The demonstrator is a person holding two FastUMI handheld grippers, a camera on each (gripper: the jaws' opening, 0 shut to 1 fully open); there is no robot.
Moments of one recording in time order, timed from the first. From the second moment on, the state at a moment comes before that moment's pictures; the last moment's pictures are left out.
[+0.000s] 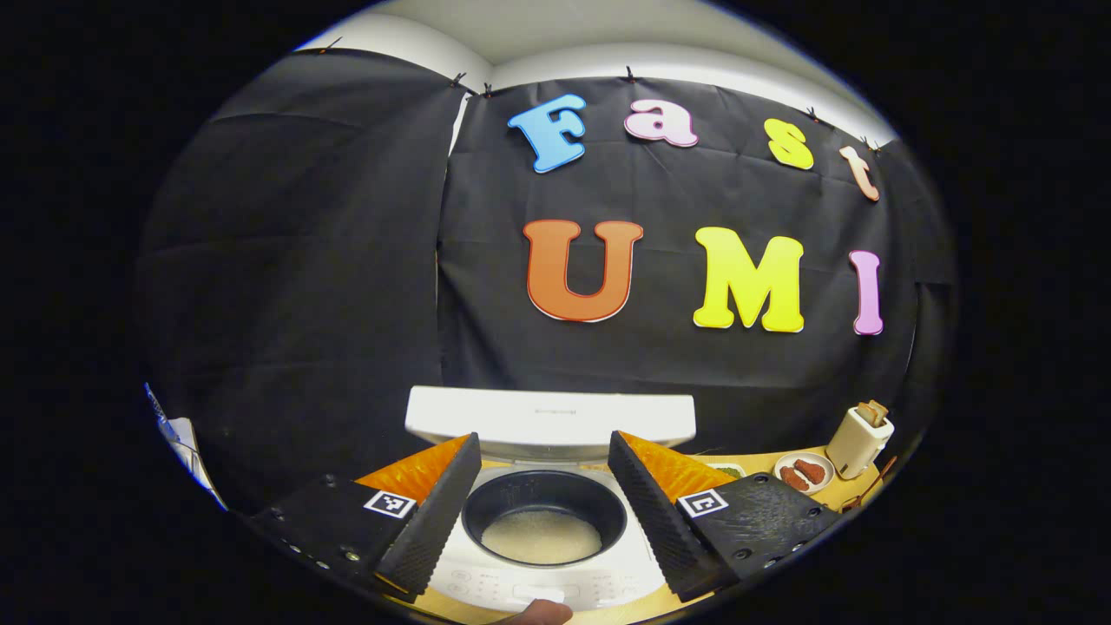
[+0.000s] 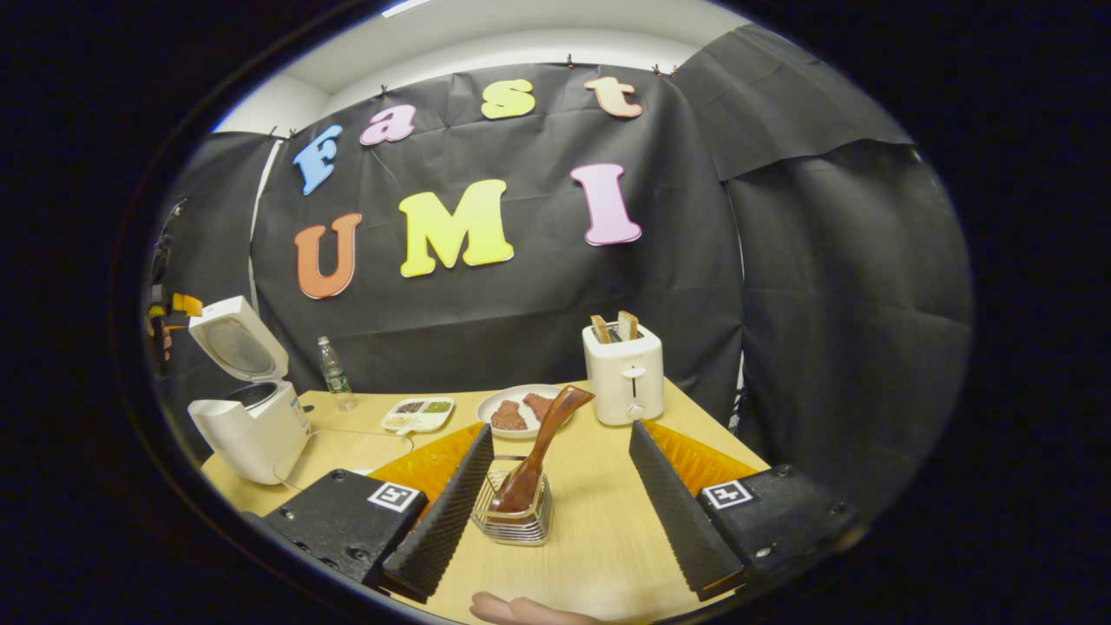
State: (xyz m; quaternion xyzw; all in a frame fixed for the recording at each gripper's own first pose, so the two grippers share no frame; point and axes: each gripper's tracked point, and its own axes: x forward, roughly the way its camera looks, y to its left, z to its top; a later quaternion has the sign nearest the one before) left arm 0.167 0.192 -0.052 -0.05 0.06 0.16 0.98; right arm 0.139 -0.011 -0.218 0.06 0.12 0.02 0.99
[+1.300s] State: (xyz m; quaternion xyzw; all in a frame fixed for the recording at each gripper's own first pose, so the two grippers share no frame) left arm -0.107 0.146 -0.097 0.02 -0.03 0.12 0.99; right arm 0.255 0.027 -0.318 0.15 0.24 0.04 0.96
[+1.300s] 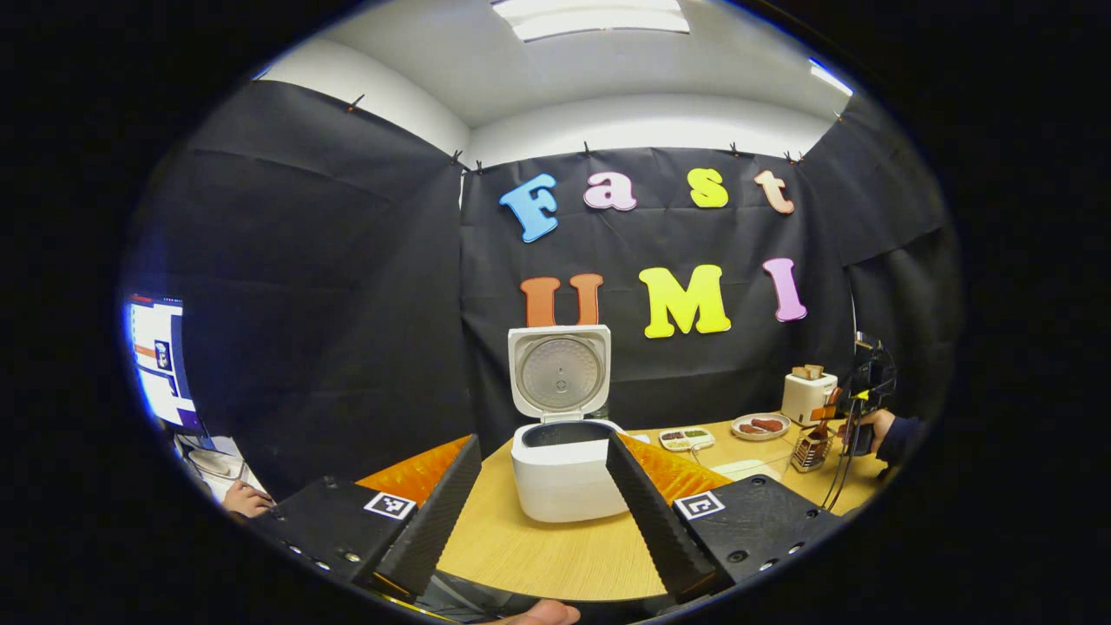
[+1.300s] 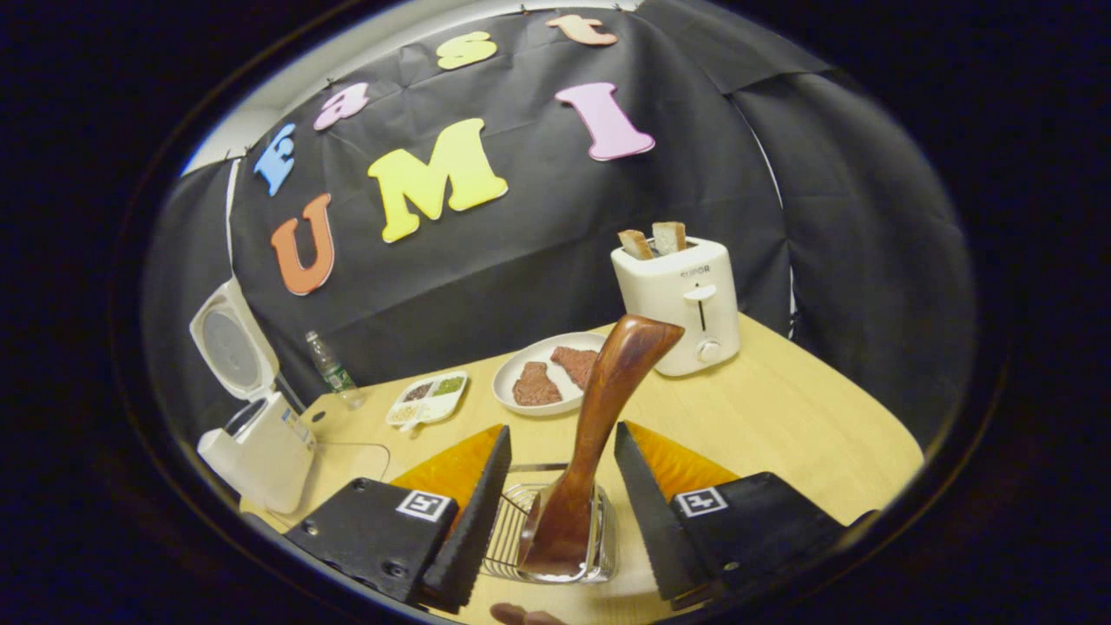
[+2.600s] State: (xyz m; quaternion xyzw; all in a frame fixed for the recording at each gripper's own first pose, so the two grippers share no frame) left arm -0.122 0.150 -0.156 -0.02 0.00 0.09 1.00; right arm 0.204 0.121 -0.165 0.09 0.09 0.08 0.99
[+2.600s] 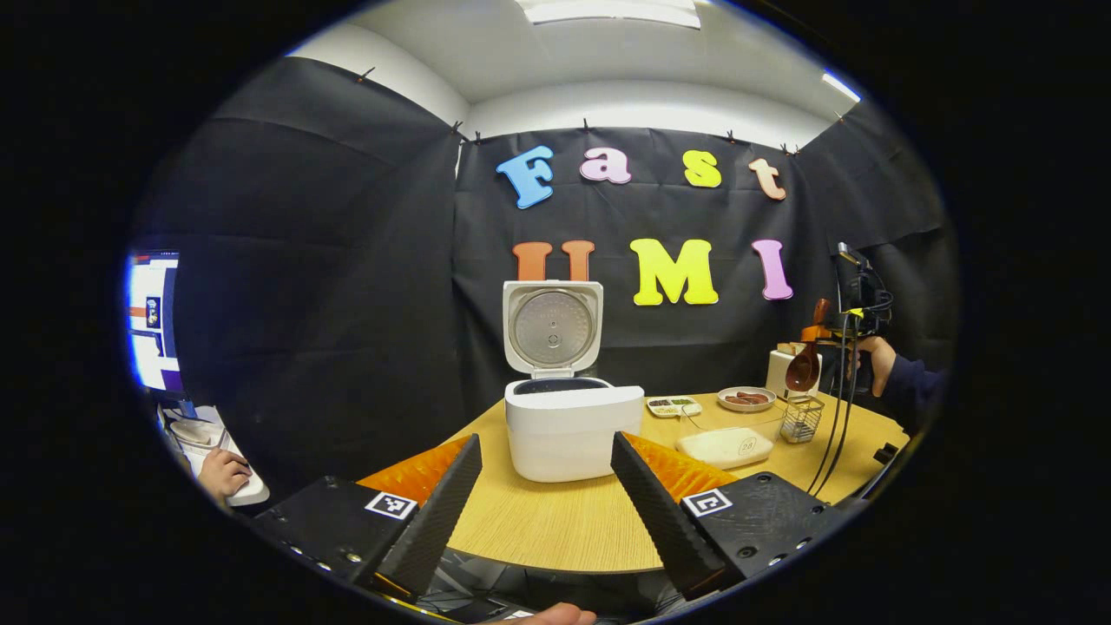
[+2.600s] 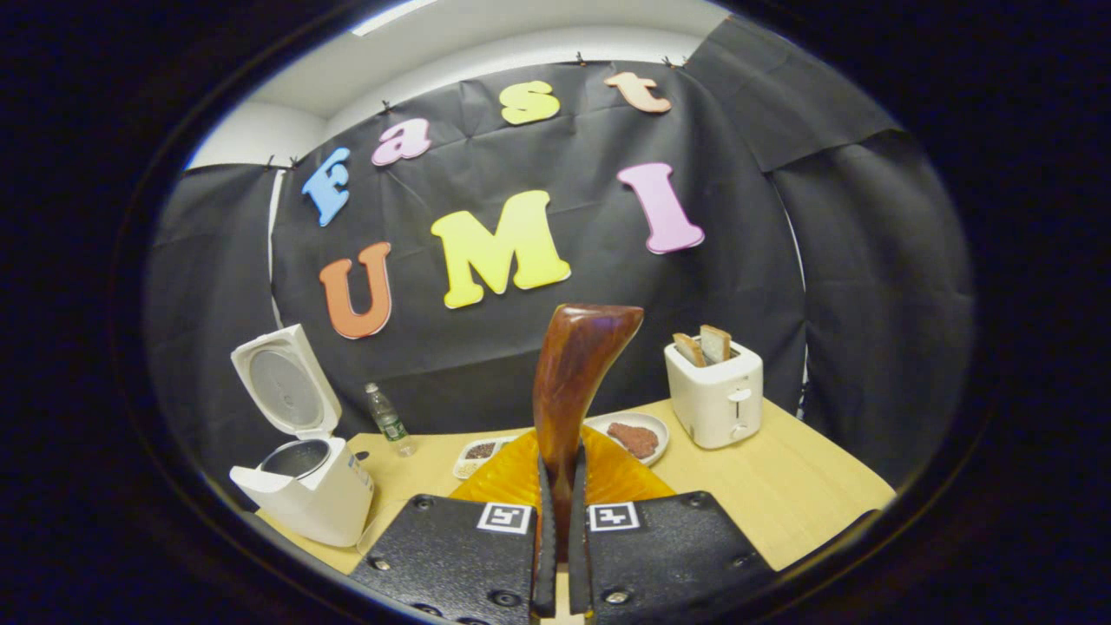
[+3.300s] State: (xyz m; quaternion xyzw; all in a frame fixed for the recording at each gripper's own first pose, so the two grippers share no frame) left arm -0.124 0.159 -0.169 0.00 0.01 0.09 1.00; right arm 0.226 0.221 -0.291 0.00 0.13 0.02 0.99
